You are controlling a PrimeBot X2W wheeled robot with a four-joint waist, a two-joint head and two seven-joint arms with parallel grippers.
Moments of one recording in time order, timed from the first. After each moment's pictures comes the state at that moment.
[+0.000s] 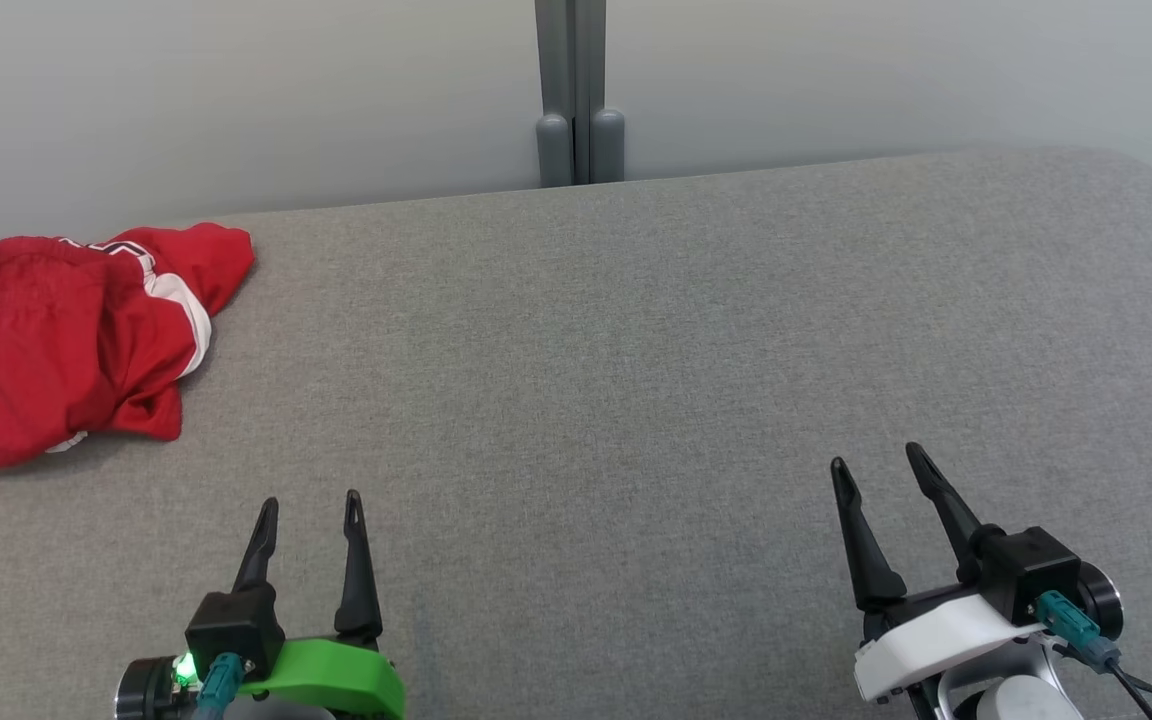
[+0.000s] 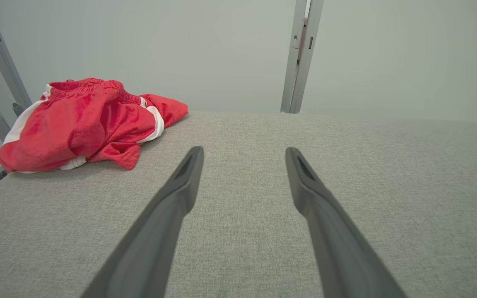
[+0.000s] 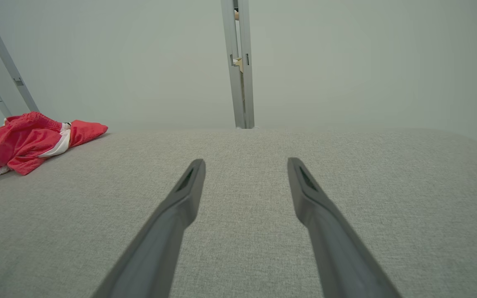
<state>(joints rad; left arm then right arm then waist) -0.02 0.05 -0.16 0.23 -0.20 0.09 -0.26 -0.01 -0.05 0.10 0.17 0.11 0.13 -0.26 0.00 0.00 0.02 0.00</state>
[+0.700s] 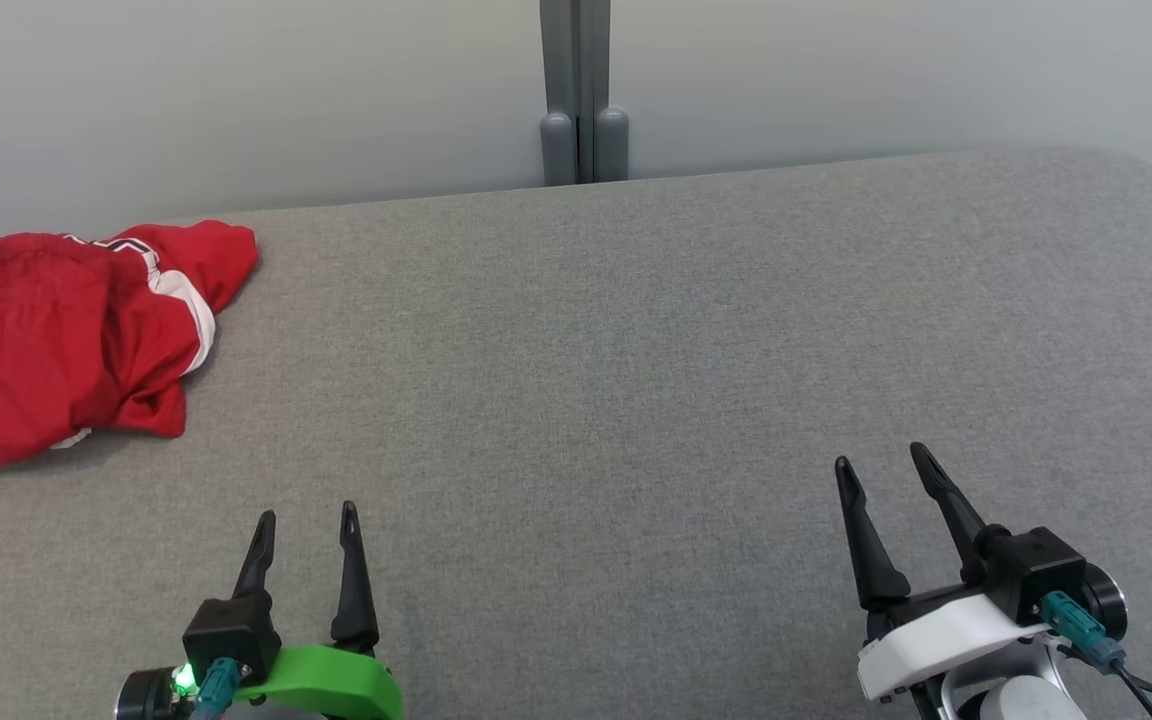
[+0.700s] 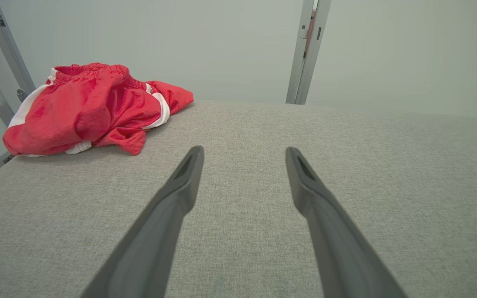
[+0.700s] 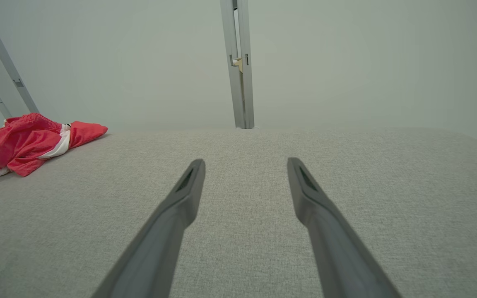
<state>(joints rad) -0.01 0.05 -0.15 0.26 -0.22 0.09 -0.26 -0.01 -0.05 0.09 0.17 0.11 0.13 -0.26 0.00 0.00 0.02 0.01</state>
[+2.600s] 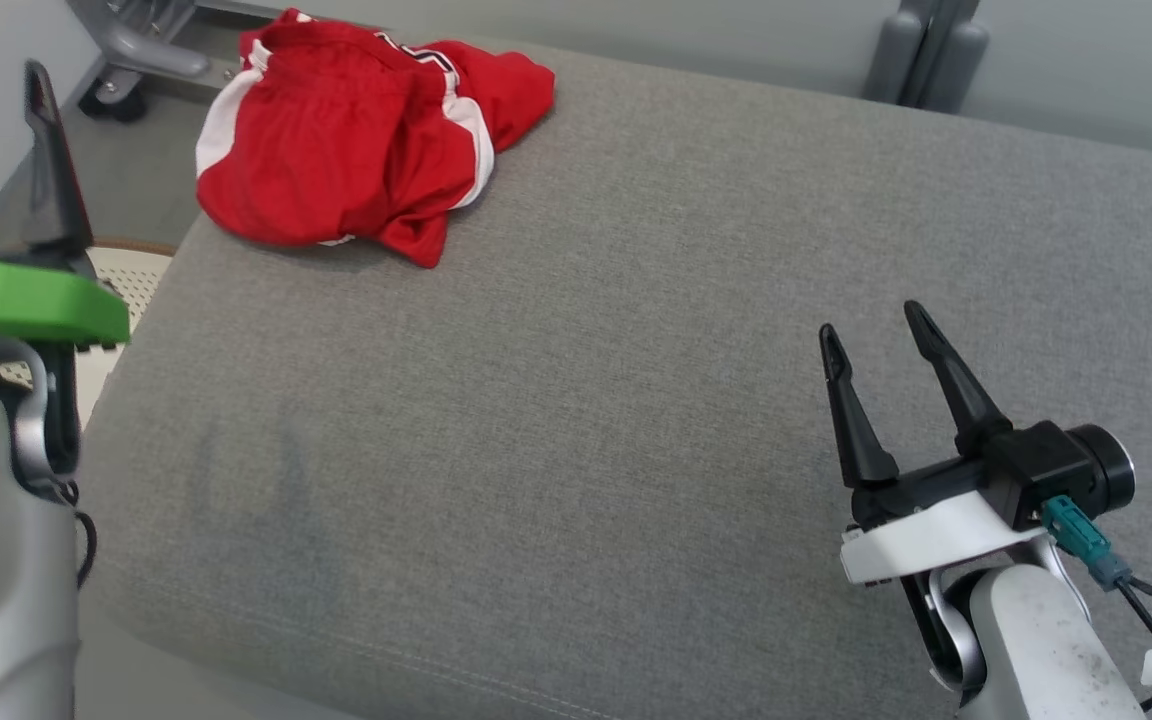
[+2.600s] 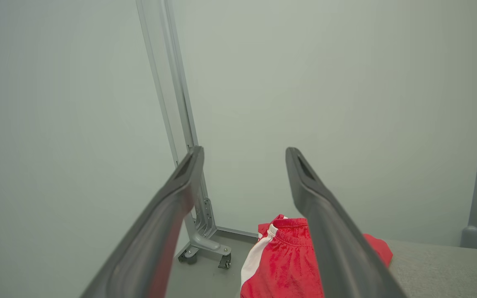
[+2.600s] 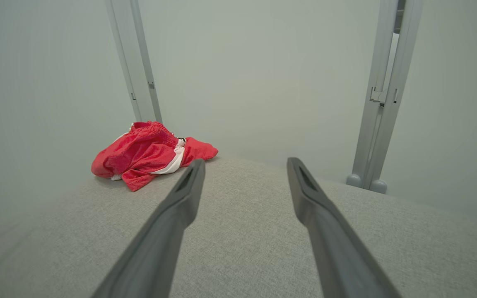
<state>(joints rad) -0.57 0.27 0.02 0.24 -0.24 -0.02 -0.16 -0.16 -0.05 0.11 0.08 0.04 0.13 -0.26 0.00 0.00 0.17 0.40</state>
